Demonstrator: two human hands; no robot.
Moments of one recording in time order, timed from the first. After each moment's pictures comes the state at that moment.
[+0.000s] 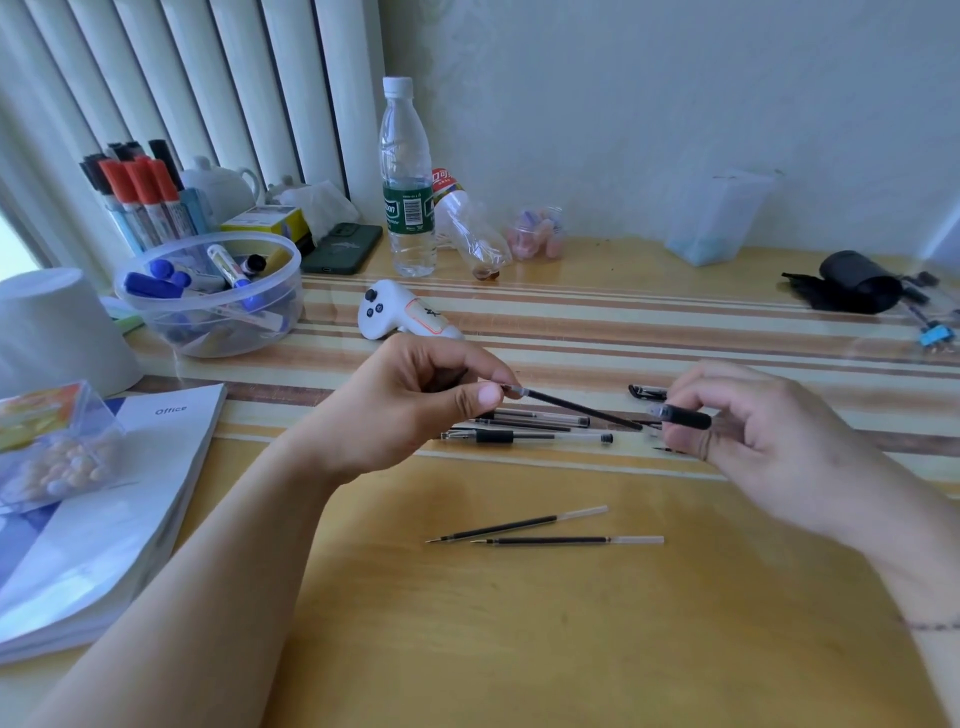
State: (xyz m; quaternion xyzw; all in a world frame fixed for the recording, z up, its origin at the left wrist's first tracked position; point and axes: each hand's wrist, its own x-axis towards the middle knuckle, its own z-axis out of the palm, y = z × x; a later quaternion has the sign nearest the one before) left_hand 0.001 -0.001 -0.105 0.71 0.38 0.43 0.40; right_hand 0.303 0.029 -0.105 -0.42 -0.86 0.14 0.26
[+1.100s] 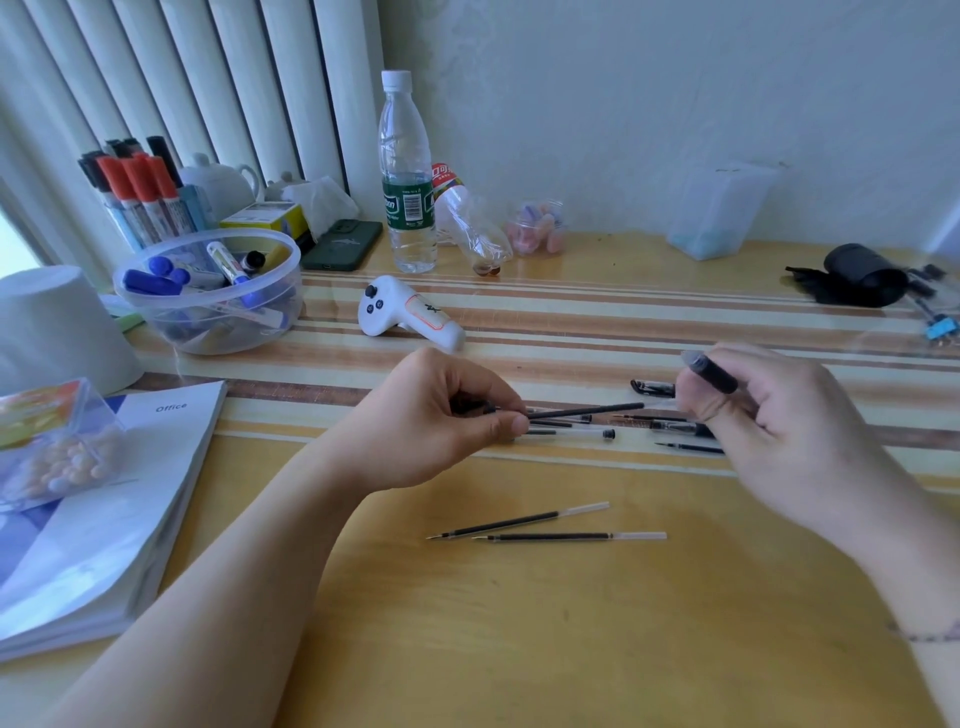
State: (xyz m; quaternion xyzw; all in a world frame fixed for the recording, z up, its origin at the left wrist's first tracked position) left_hand 0.014 -0.003 -0.113 0.75 0.47 0.37 0.27; right_hand 0.292 0.021 -0.102 -0.42 -0.83 0.10 0.36
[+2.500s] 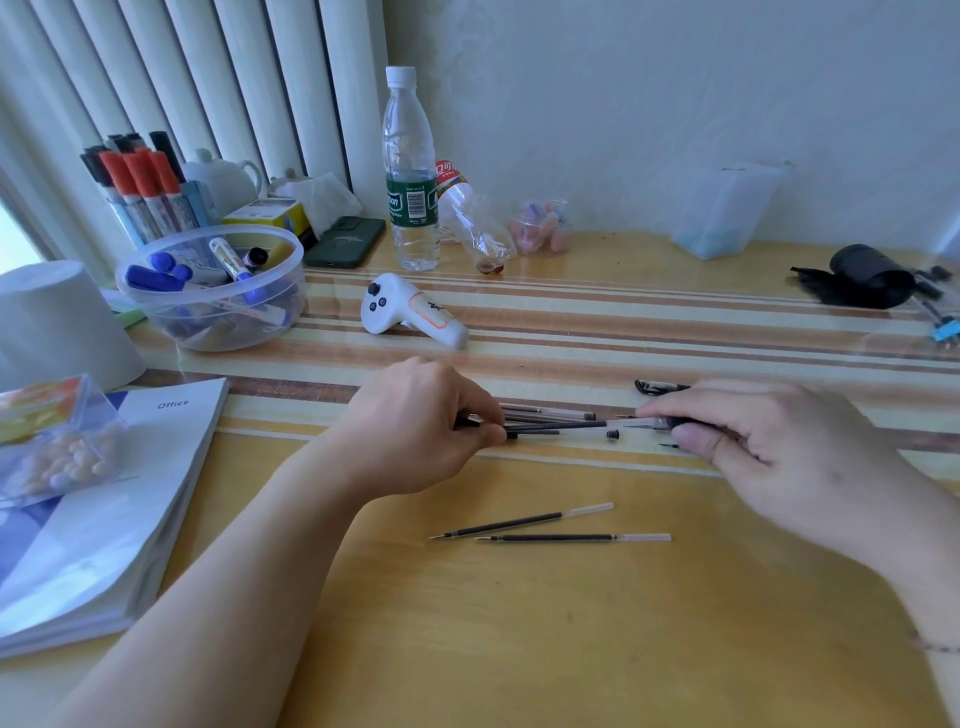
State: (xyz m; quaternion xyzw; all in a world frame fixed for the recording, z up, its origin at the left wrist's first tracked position) left_hand 0.011 -0.002 -0.116 0.78 0.59 0.22 0.07; right_hand 0.298 0.011 -0.097 -0.44 -0.88 0.00 0.20
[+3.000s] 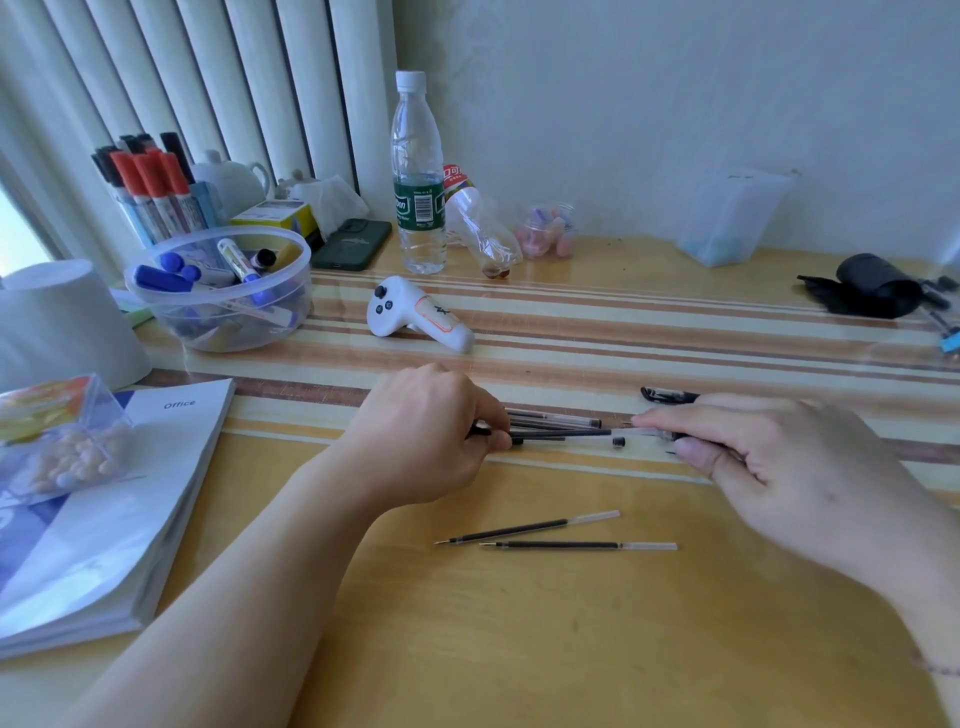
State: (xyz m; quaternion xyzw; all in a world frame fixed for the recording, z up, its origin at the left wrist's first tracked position) left_hand 0.014 -0.001 -0.121 0.78 0.60 0.20 0.01; right_hand 0.293 0.006 -0.094 -0.43 -0.89 -0.03 0.17
